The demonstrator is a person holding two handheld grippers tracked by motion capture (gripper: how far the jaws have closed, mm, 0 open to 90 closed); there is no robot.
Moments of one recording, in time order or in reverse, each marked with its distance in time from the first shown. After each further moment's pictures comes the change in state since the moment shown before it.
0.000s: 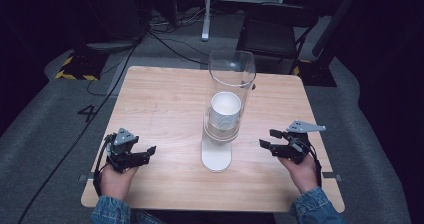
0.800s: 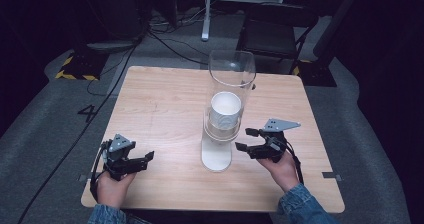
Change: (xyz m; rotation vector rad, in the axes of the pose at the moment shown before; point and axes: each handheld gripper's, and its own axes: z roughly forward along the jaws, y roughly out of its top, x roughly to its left) left arm -0.002 -0.016 -0.009 -0.005 0.003 -0.050; right arm 0.041 0.023 0.042 -0.034 0.180 -0.069
